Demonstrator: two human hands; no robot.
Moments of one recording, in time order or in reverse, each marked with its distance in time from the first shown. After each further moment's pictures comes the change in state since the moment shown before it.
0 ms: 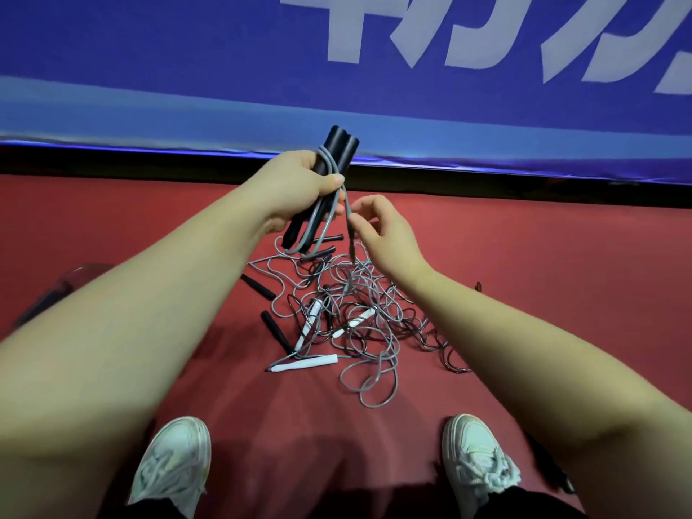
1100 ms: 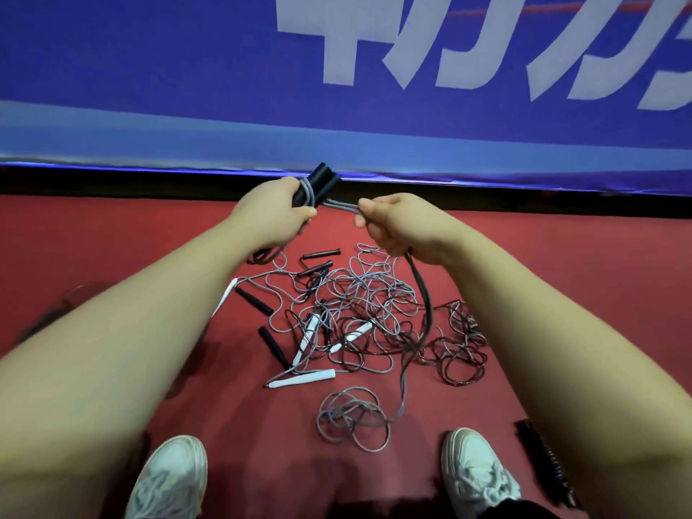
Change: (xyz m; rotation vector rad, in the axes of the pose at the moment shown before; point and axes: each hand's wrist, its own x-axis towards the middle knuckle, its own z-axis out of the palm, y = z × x) left_hand 0.001 -0.009 -0.015 0.855 0.147 0.155; right_hand 0.018 -0.056 -0.051 0.068 -0.424 0.315
